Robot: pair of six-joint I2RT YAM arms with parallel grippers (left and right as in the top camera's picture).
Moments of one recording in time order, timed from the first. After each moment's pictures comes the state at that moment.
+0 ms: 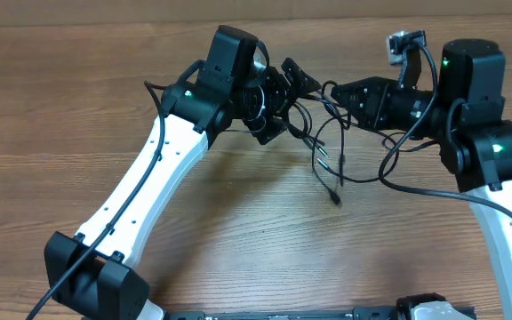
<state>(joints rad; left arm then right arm) -0.47 1.71 1.61 -0.68 0.59 -1.25 0.14 1.31 1.46 -0.76 -0.69 0.41</state>
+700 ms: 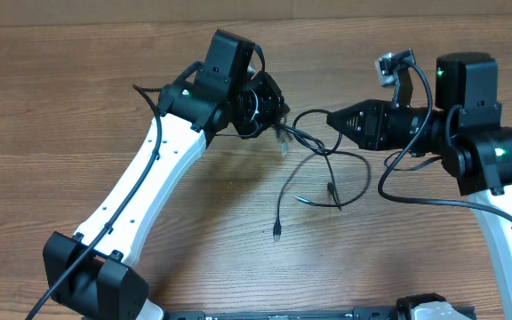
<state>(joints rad) -0.45 1.71 1.61 -0.78 0.44 -1.12 0.15 1.29 1.46 -0.98 -0.74 0.32</state>
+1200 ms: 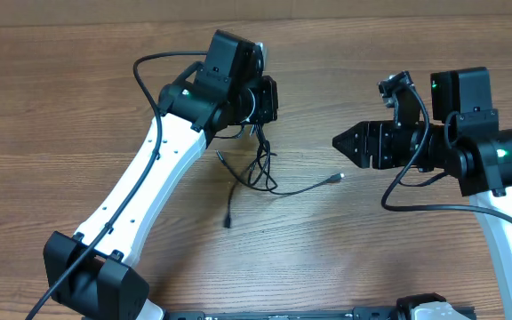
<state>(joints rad) -0.45 1.71 1.61 -0.79 0.30 -0.49 0.14 1.29 1.46 -1.17 -0.56 0.11</state>
